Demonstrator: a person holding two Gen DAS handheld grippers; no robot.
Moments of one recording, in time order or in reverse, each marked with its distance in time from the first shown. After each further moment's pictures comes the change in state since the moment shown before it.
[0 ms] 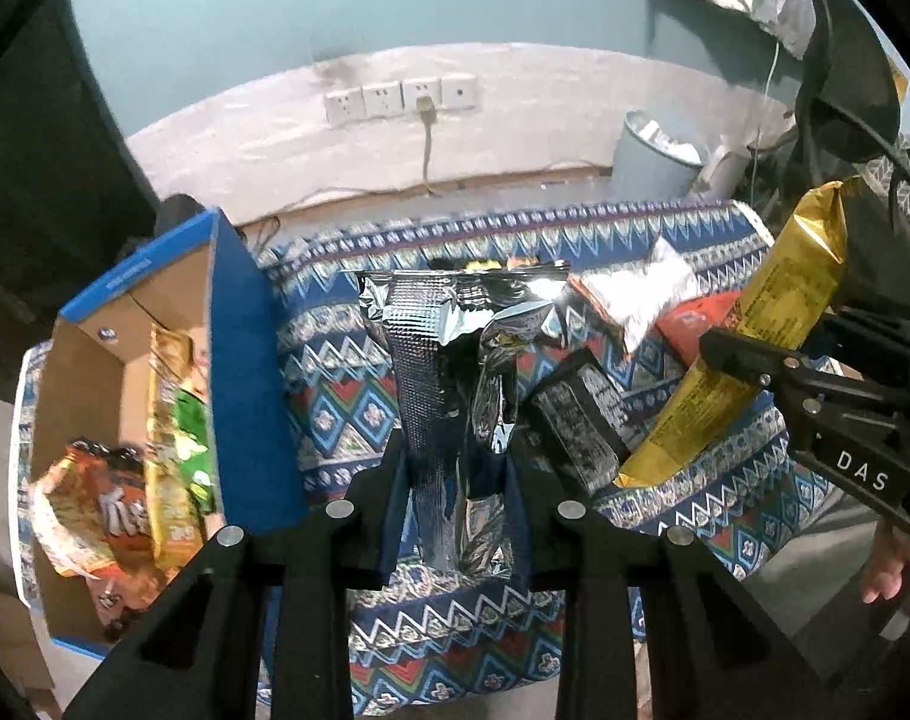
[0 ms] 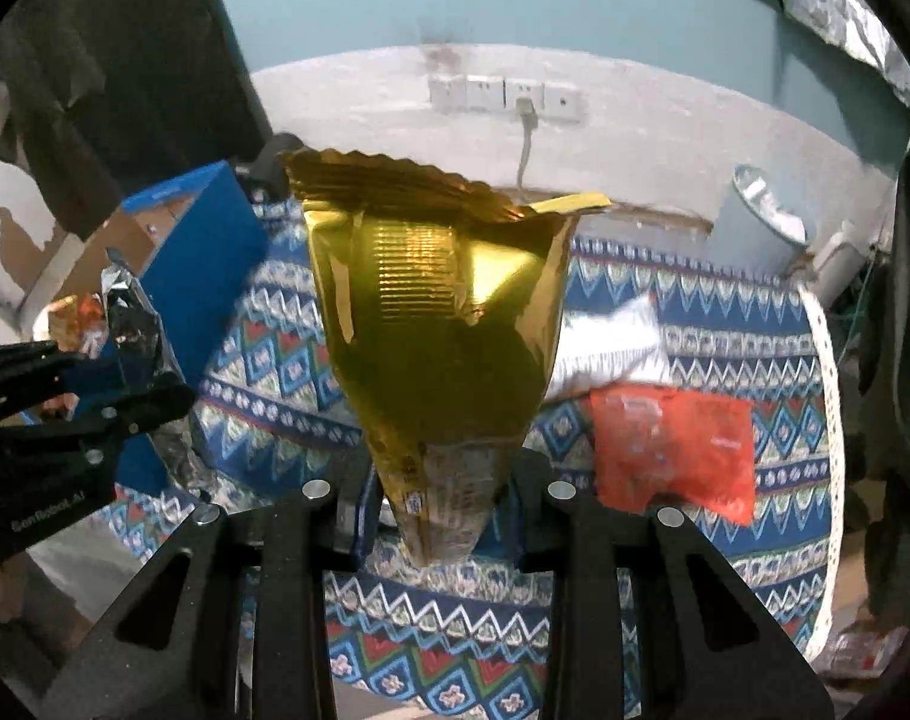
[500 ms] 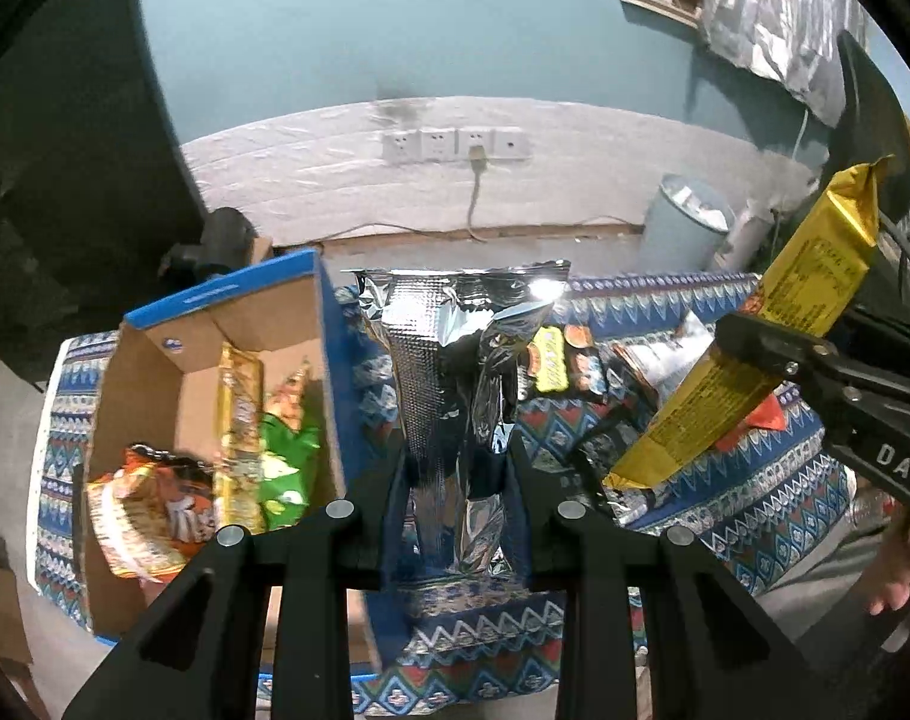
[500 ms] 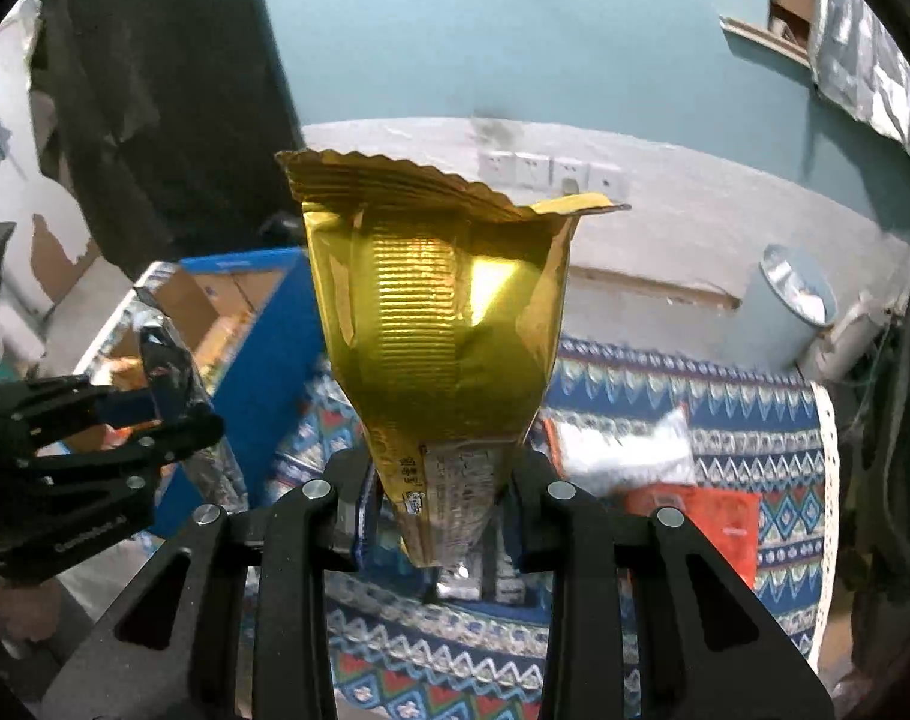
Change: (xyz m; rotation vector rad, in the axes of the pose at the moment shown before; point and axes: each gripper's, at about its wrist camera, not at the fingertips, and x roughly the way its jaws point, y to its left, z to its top) left arm -0.046 0.054 0.011 -0.097 -0.091 0.037; right arm -0.036 0.049 0.048 -0.072 -0.118 0.065
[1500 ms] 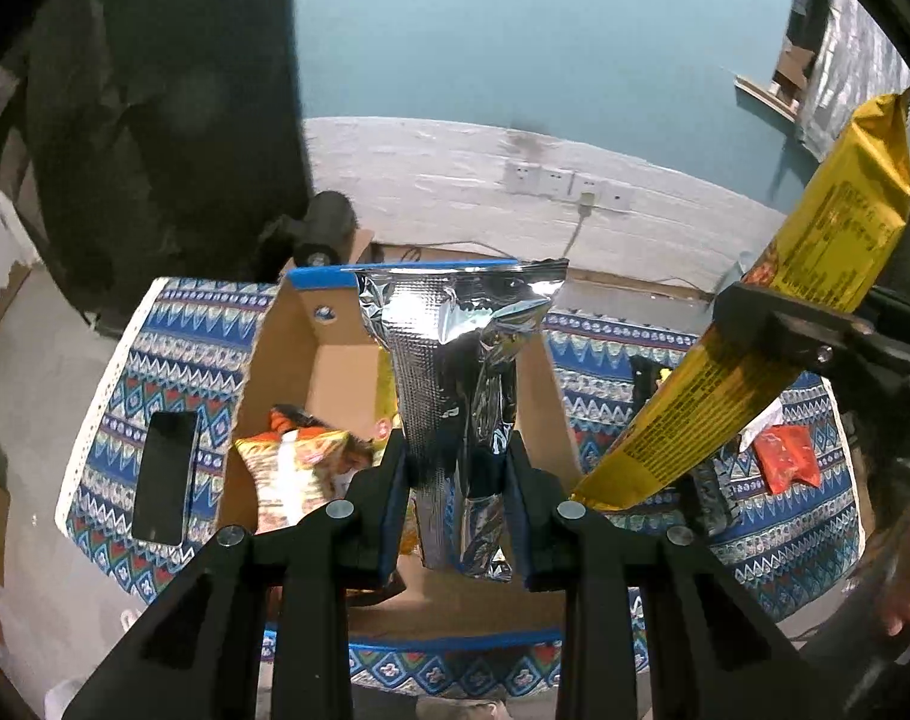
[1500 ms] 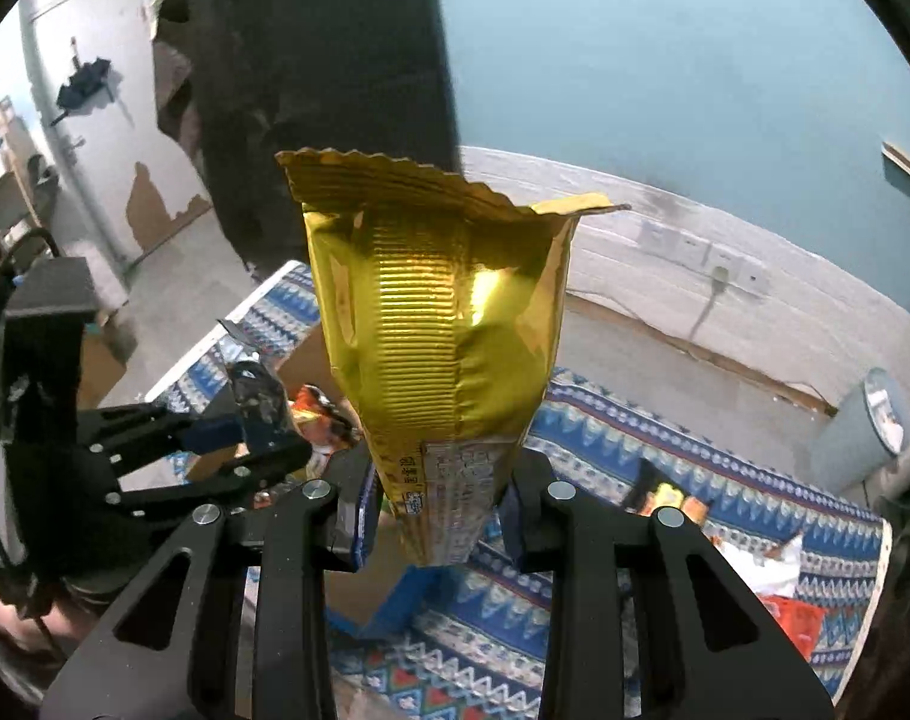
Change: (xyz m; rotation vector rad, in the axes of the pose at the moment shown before) left arm -0.040 0.132 -0.024 -0.201 -0.060 0.072; right arm 0.015 0.152 0.060 -0.206 -0.015 0.202
